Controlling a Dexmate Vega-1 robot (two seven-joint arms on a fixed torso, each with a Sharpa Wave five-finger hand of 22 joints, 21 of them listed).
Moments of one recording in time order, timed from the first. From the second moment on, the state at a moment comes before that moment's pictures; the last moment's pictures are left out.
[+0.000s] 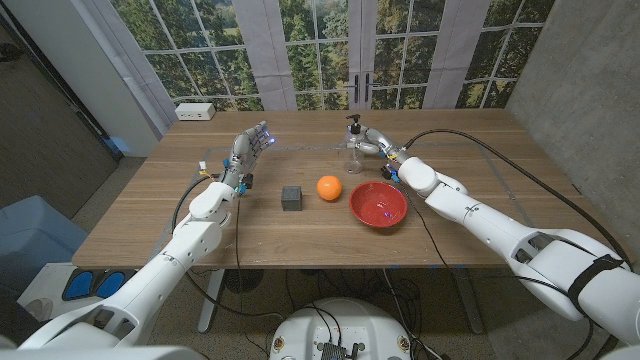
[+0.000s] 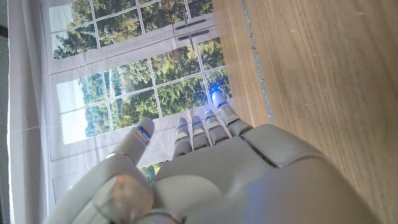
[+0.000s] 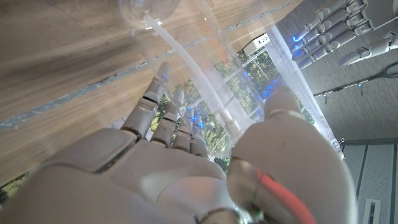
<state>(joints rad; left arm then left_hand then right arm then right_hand) 0.87 0.51 0.34 -1.34 -0.68 -0.33 -0.03 0.11 0.11 0.79 0.03 0.18 0.16 -0.01 0.18 0.17 0.10 -0.04 0.19 0.17 0.11 -0.04 0.19 0.18 0.05 -0.01 0.68 0.17 -0.49 -0.41 -0.74 -1.03 -0.03 0.33 -0.09 0.89 -0.04 0.32 -0.17 0.28 0.26 0.00 0.30 0.23 0.31 -0.07 0.28 0.27 0.42 -0.04 0.38 0.37 0.70 -0.02 0.35 0.20</state>
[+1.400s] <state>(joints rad) 0.84 0.50 0.35 -1.31 -0.68 -0.33 -0.04 0.10 0.11 0.79 0.03 0.19 0.18 -0.01 0.18 0.17 0.10 -0.04 0.19 0.17 0.12 -0.03 0.19 0.18 0.06 -0.01 0.66 0.17 -0.49 -0.35 -0.75 -0.92 -0.12 0.44 -0.40 0.96 -0.05 0.33 -0.18 0.19 0.60 0.06 0.53 0.20 0.82 -0.01 0.49 0.37 0.74 0.01 0.63 0.54 0.68 -0.06 0.59 0.27</state>
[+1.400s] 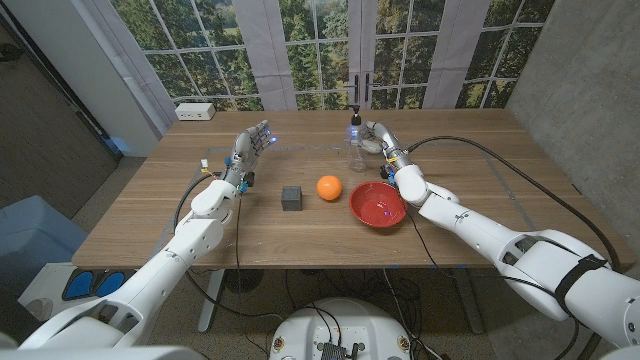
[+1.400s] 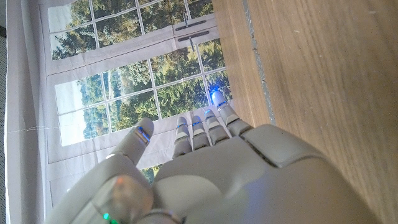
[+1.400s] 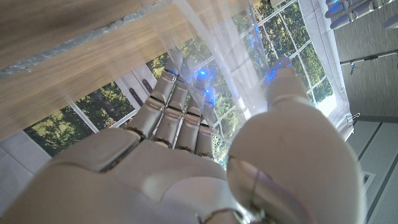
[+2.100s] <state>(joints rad) 0.82 0.48 0.35 -1.29 -0.67 -0.33 -0.05 0.10 0.11 0.79 0.03 0.19 0.18 -0.01 0.18 0.17 0.10 -0.04 0.19 0.17 0.12 -0.03 0.19 0.18 0.06 0.00 0.65 0.17 -0.49 -0.38 -0.71 -0.96 -0.07 0.44 -0.36 0.97 -0.06 0.33 -0.17 0.19 0.61 0.07 0.52 0.20 0.82 -0.01 0.47 0.38 0.76 0.02 0.60 0.57 0.67 -0.05 0.62 0.28</state>
